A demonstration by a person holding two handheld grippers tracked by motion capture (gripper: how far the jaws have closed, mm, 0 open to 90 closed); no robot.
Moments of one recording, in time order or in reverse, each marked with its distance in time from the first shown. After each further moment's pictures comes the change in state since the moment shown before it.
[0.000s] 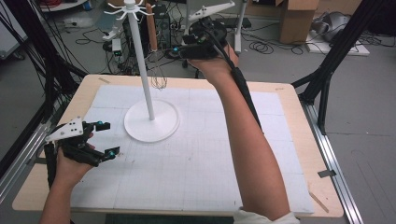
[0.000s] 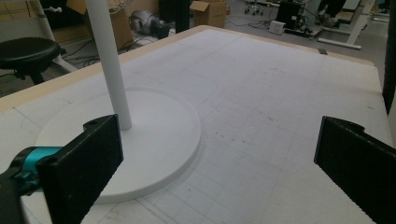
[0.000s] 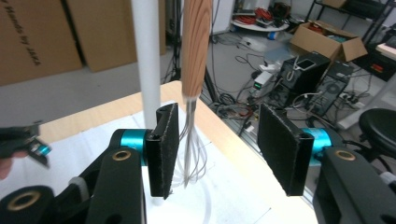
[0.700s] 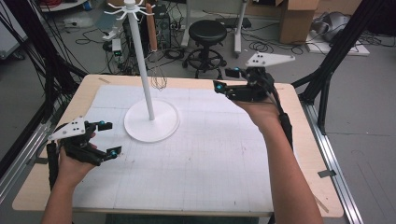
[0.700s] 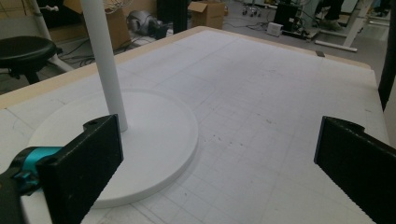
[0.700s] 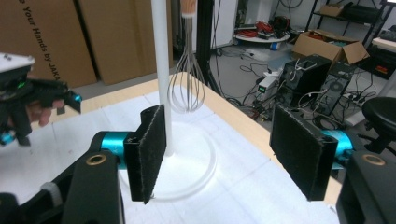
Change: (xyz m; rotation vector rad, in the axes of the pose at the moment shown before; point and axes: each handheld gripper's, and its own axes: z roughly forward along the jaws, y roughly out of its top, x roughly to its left) left arm 0.000 0.000 0.005 -0.003 -0.012 -0.015; right arm -0.012 -0.113 -0.090 -0.097 0.019 0.059
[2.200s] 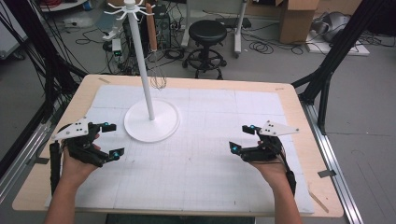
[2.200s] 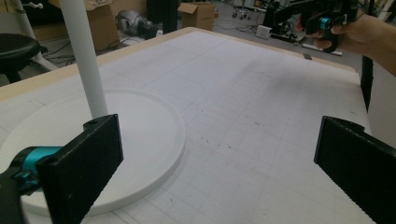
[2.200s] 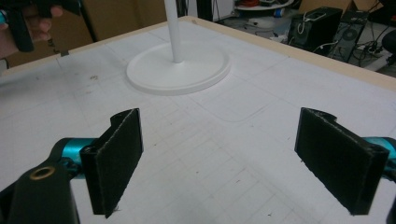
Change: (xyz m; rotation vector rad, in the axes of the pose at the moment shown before) left arm -0.003 -0.002 0.007 -0.011 -0.046 -0.020; right arm 0.017 -0.174 -0.029 0.048 0.008 0.106
